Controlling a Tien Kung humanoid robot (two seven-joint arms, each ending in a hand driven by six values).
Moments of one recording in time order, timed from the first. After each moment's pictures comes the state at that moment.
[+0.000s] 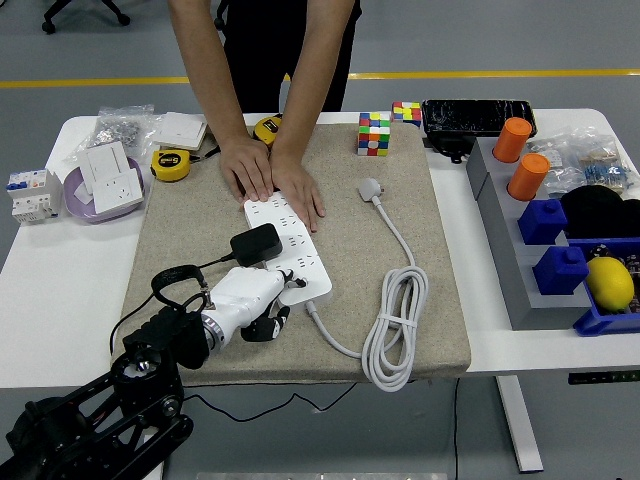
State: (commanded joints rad) left arm -0.21 0.16 -0.84 -1.53 2.27 -0.17 0.40; right arm 0.09 -0.10 1.81 0.18 -1.75 -0.10 -0.15
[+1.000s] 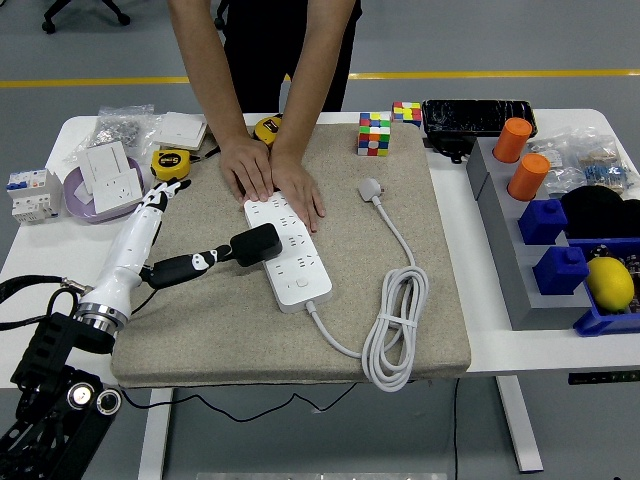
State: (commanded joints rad) left arm 0.06 0.08 -1.33 -1.57 1.94 0.20 0.02; right arm 0.09 -0.10 1.78 0.18 -1.75 -0.10 -0.14
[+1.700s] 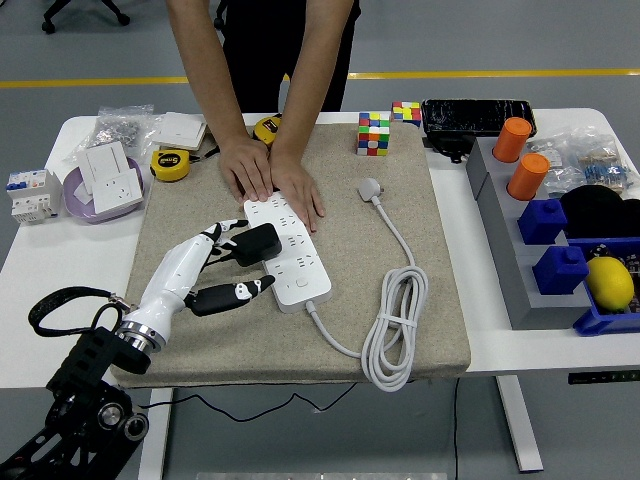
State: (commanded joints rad) left arm 0.03 0.12 -1.14 -1.58 2.04 0.14 0.11; right arm 0.08 -0.10 1.77 0.18 -1.75 -0.09 -0.13
